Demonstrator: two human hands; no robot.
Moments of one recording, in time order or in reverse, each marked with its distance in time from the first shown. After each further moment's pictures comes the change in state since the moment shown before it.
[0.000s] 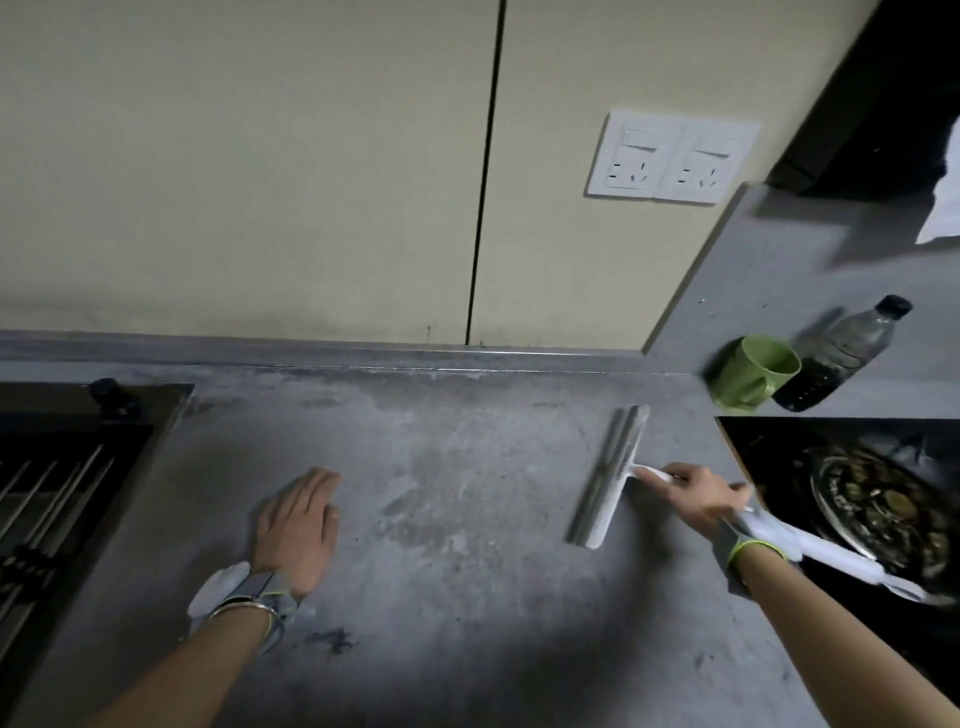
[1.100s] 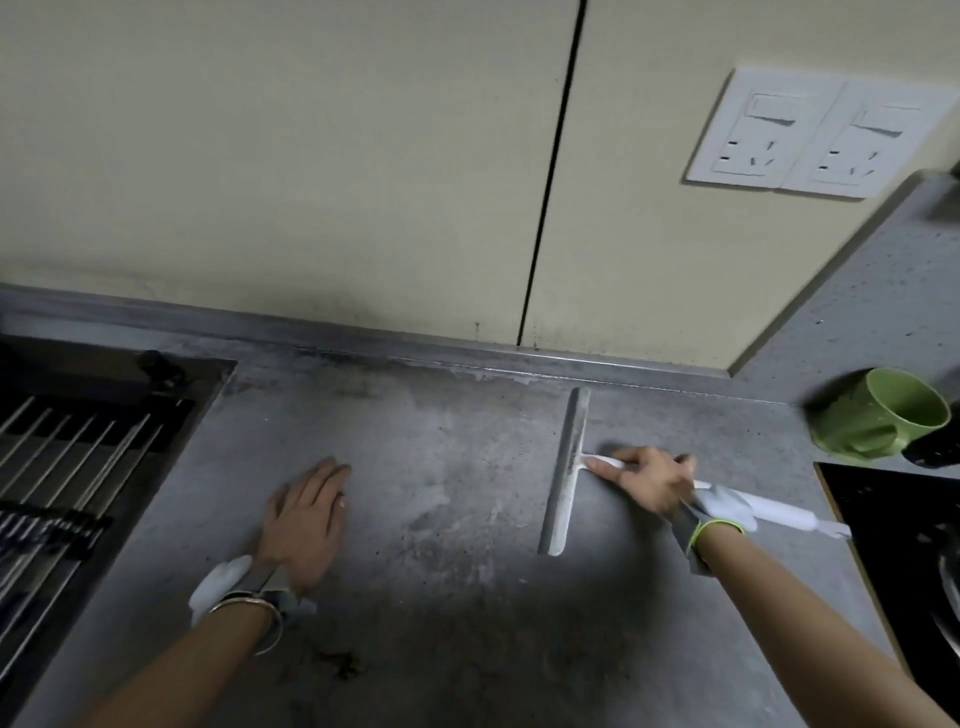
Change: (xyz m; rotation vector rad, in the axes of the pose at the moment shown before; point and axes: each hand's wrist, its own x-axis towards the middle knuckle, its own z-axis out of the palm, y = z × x) left_hand 0.019 -0.022 0.012 -0.019 -0.012 -0.116; right_hand 0.068 -0.103 0.044 -0.028 -0.283 -0.244
